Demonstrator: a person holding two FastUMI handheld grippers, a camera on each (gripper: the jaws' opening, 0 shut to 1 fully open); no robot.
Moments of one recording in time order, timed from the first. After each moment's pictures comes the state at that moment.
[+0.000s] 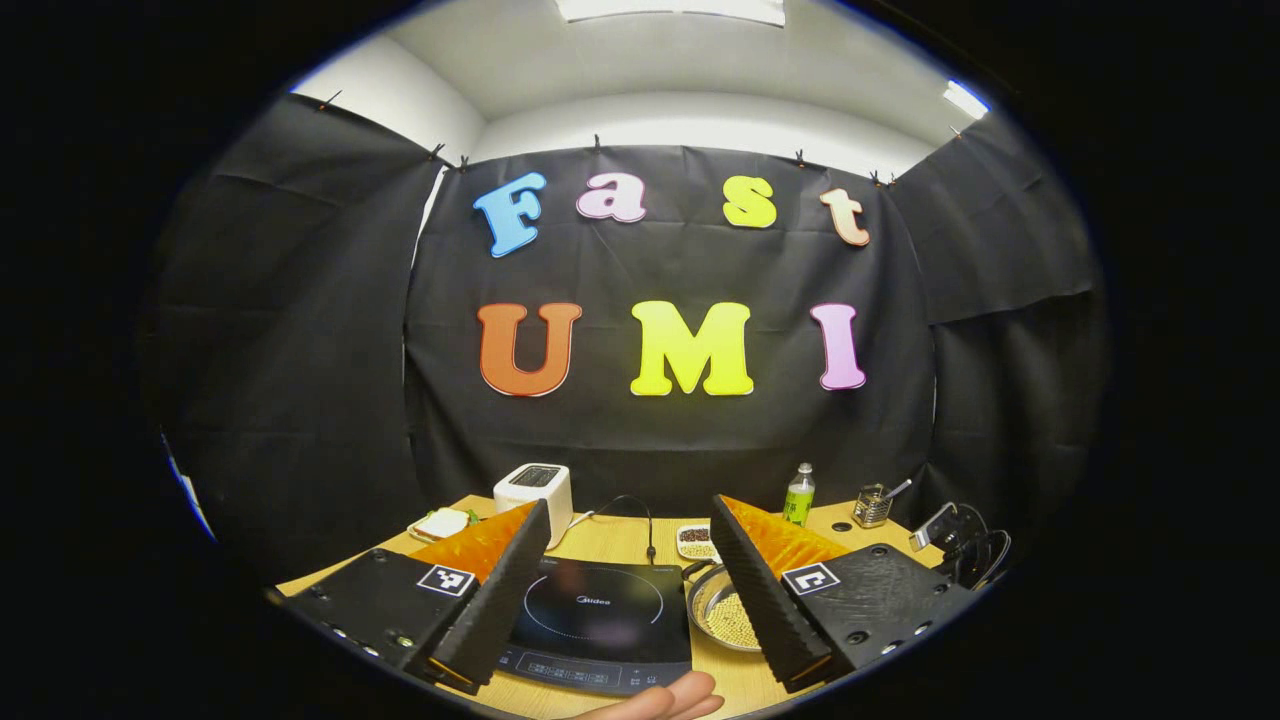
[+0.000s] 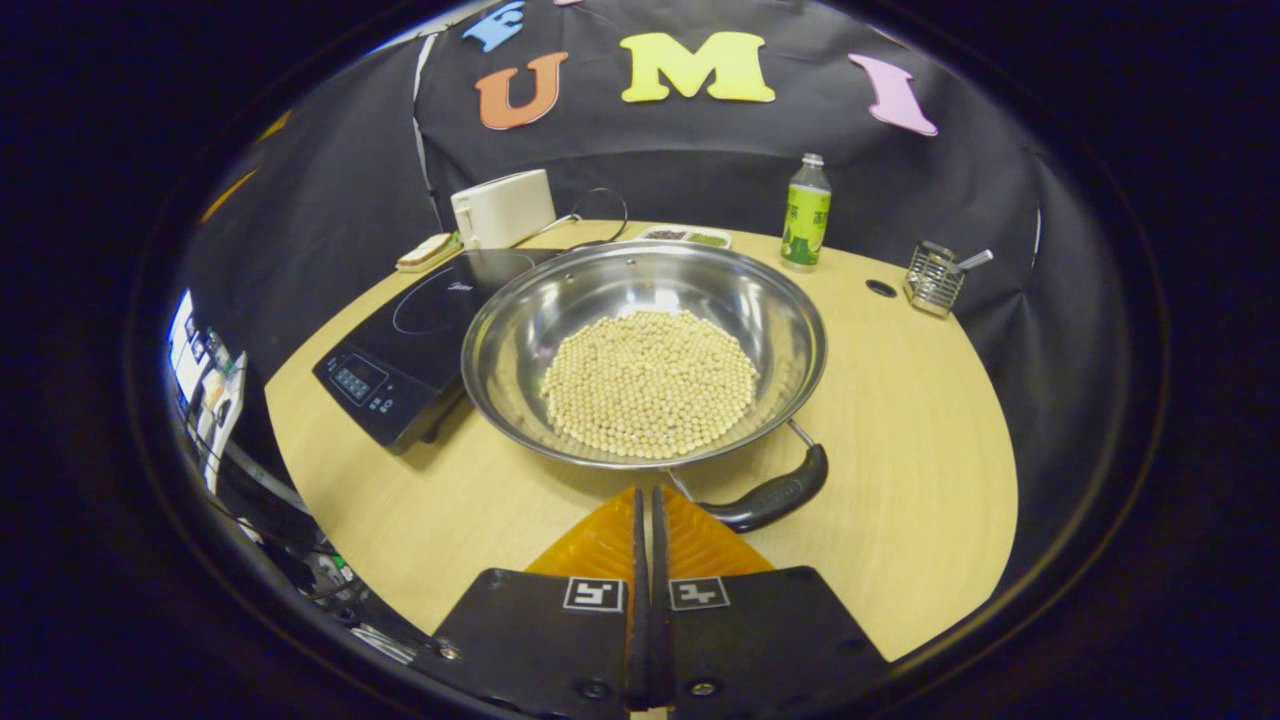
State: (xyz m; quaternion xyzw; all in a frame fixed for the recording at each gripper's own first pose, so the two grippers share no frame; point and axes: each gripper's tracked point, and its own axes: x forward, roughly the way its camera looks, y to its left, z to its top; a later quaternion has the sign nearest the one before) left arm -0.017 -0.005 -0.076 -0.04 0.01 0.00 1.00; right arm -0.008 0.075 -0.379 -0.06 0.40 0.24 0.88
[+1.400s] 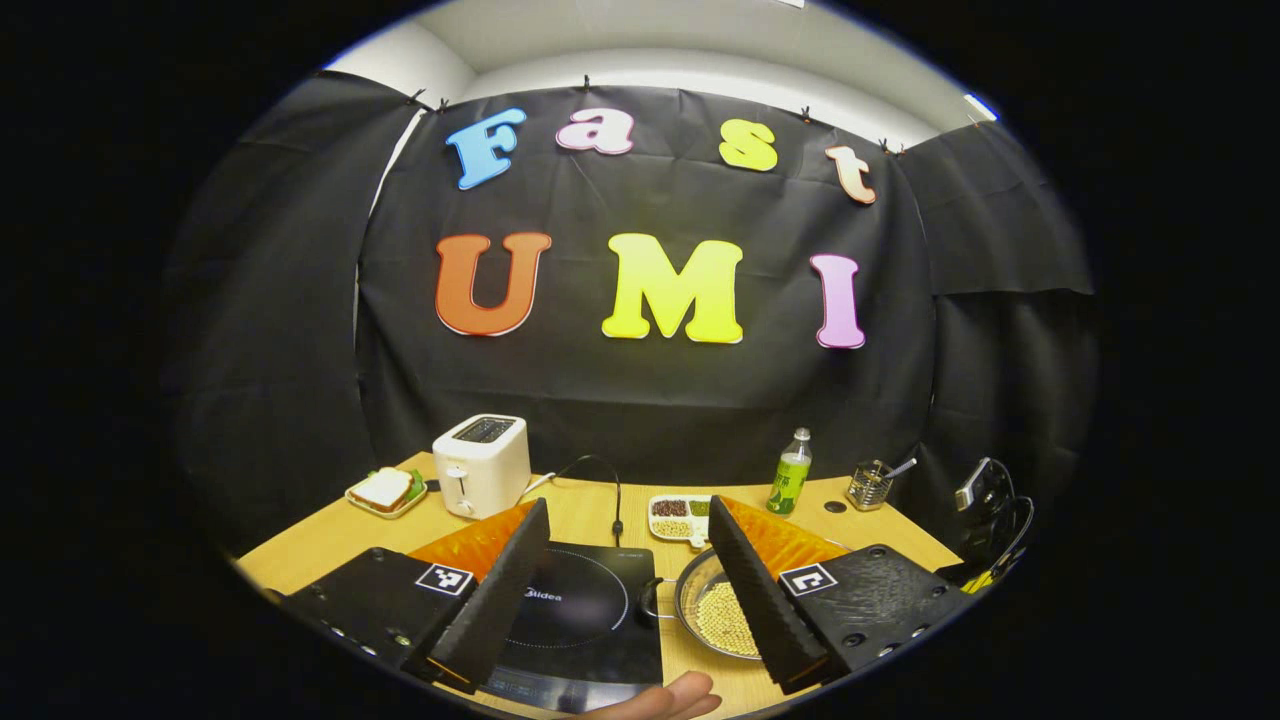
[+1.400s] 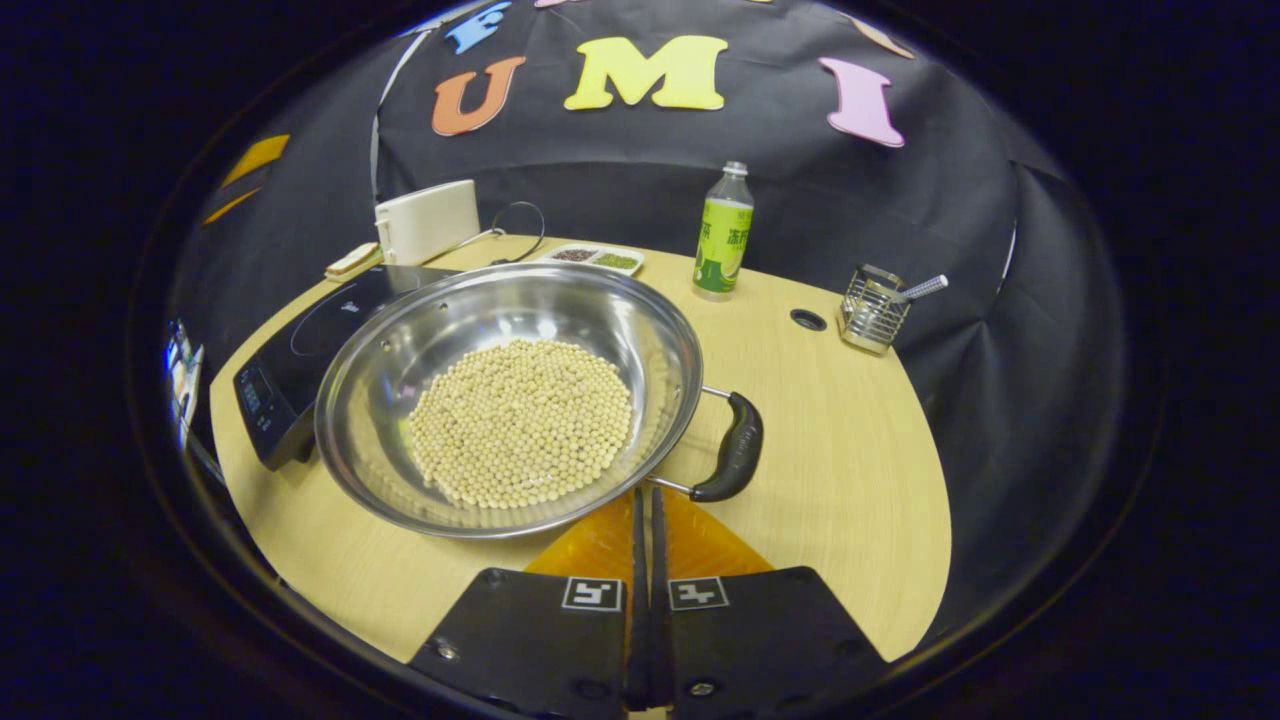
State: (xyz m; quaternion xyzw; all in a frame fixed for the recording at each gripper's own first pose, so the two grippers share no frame) left arm 0.076 -0.046 -0.151 -0.06 0.10 -0.04 0.99; right arm 0.089 0.007 -0.386 -0.08 0.36 0.19 0.91
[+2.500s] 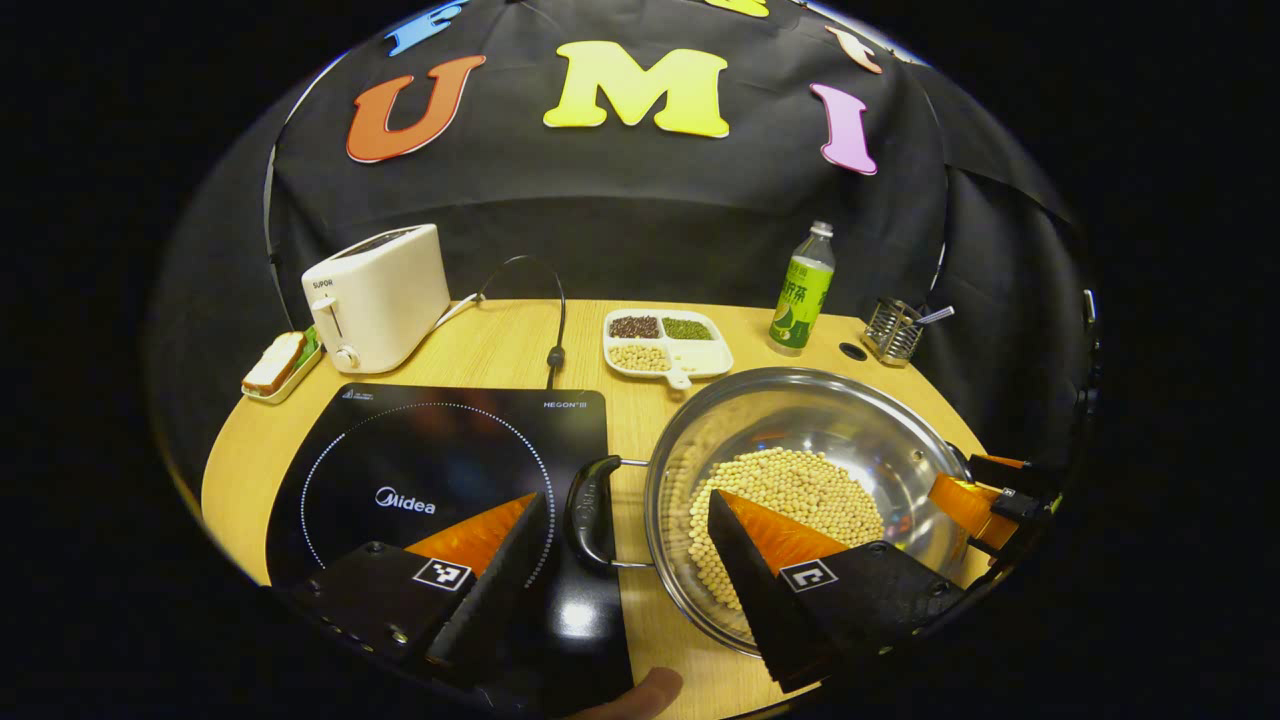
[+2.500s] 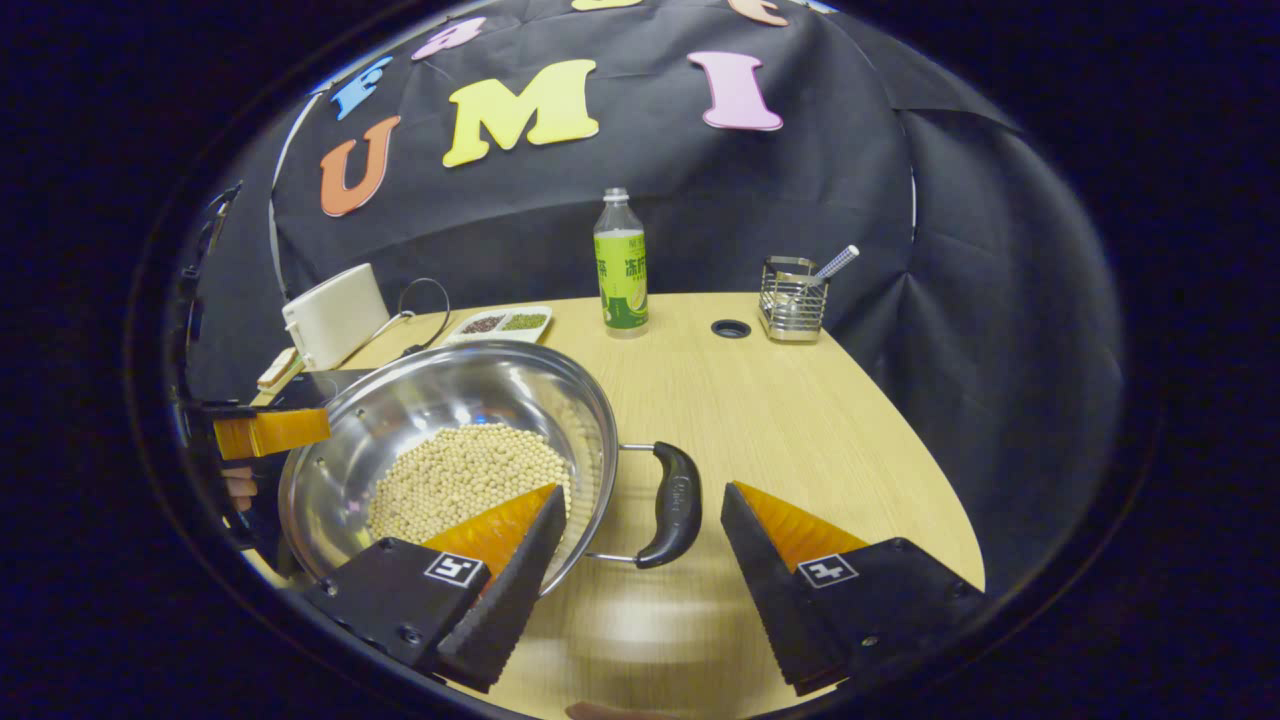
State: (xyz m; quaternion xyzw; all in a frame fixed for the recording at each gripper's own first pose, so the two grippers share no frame) left arm 0.137 -0.104 -0.344 -0.04 0.34 -0.09 0.93; right arm 0.142 -0.005 -0.388 0.03 0.33 0.07 0.94
